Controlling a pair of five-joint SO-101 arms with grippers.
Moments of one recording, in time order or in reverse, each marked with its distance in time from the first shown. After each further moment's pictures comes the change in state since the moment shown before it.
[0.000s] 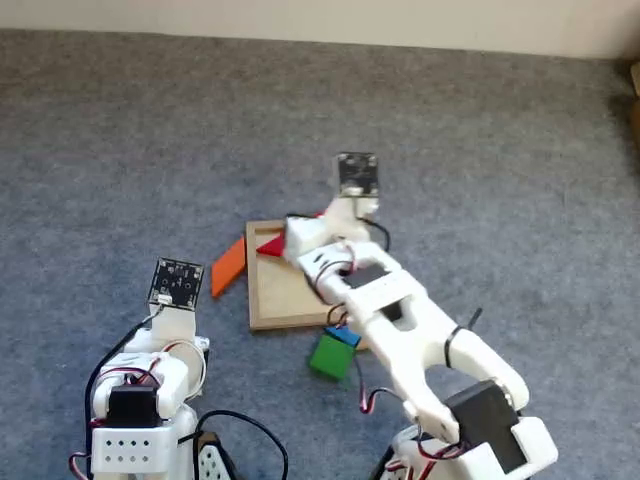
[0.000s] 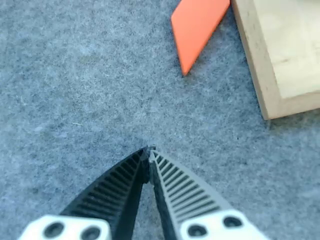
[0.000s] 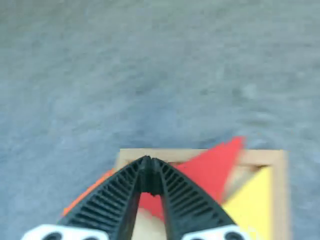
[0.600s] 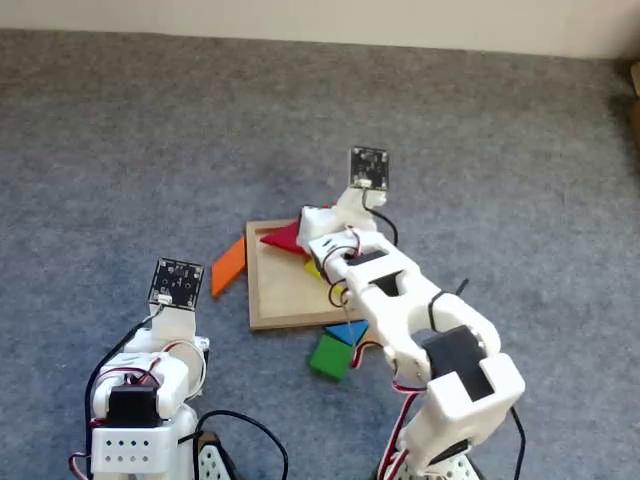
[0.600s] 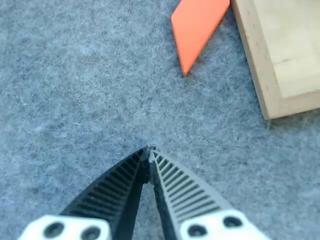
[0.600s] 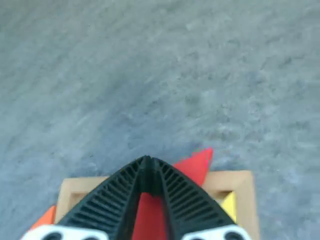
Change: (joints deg) left arm 0.0 0.0 0.0 0.0 0.0; right arm 4.2 17.5 -7.7 -8.5 0.0
